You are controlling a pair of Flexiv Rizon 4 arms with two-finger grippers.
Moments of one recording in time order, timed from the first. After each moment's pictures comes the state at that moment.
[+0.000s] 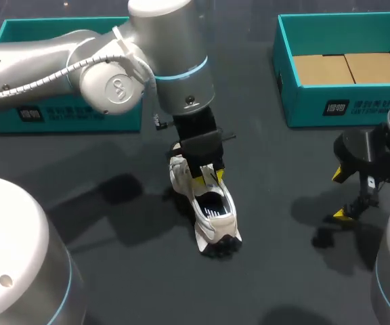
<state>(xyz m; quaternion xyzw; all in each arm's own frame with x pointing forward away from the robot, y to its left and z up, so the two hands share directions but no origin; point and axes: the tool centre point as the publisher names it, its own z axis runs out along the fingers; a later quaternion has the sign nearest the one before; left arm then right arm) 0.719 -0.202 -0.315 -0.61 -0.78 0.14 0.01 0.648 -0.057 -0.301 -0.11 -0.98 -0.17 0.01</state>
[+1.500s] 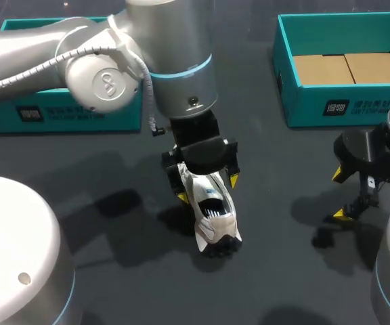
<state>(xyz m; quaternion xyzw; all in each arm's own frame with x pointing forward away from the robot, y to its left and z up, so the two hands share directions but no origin) 0.664 -0.196 -0.276 -0.58 -0.80 0.14 0.04 0.648 -0.057 -0.301 -0.11 -0.98 -0.17 0.01</state>
